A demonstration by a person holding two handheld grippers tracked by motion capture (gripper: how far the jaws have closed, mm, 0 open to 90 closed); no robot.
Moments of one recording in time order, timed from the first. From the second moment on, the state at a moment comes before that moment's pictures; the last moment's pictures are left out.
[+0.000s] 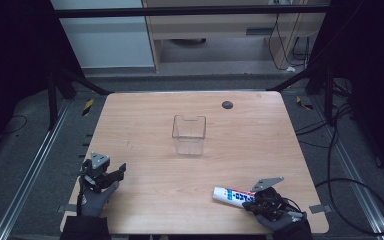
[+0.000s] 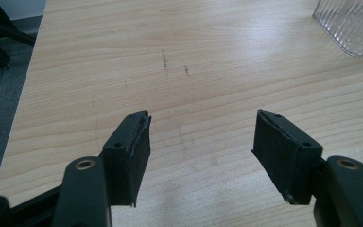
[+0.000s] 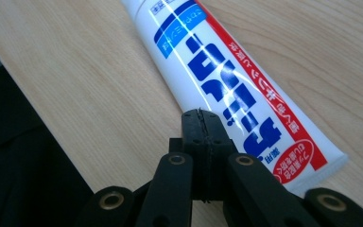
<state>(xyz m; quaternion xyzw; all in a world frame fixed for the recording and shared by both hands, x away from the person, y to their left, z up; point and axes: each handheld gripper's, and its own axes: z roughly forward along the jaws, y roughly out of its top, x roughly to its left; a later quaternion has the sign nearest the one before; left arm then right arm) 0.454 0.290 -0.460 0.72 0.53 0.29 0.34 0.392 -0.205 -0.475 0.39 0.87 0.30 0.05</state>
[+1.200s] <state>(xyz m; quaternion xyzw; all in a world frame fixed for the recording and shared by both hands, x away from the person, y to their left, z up) 0.457 0.286 -0.462 0.73 0.53 0.29 0.33 0.446 -0.205 -0.479 0.48 0.82 0.30 0.11</state>
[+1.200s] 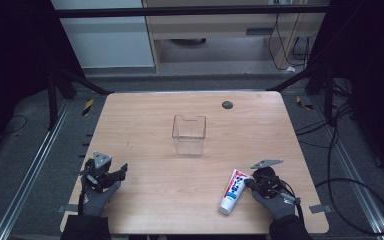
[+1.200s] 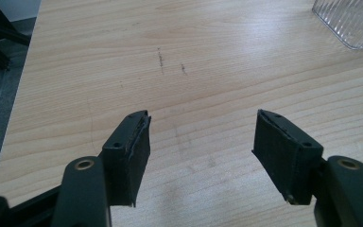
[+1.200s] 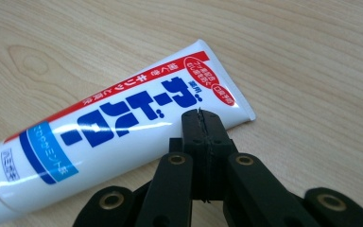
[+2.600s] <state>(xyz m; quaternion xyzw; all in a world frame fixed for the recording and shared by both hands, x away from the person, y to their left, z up) 0.458 0.288 -0.462 0.73 0.53 0.28 0.33 0.469 -0.167 -0.470 0.46 0.81 0.33 0.14</state>
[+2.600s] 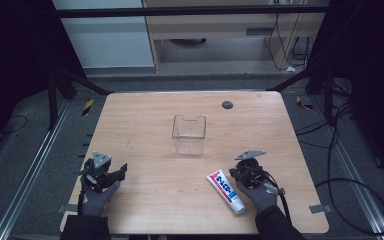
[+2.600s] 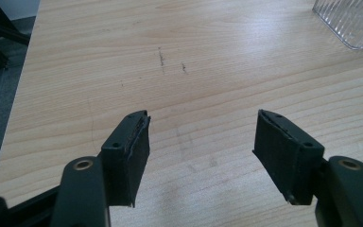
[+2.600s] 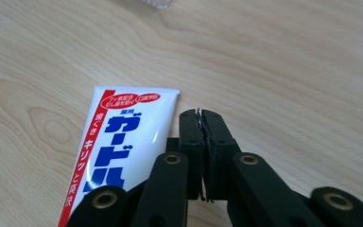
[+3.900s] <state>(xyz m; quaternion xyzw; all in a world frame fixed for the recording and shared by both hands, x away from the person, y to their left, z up) 0.460 0.286 -0.465 0.74 0.52 0.28 0.32 0.454 -0.133 -0.429 0.43 0.85 0.28 0.11</state>
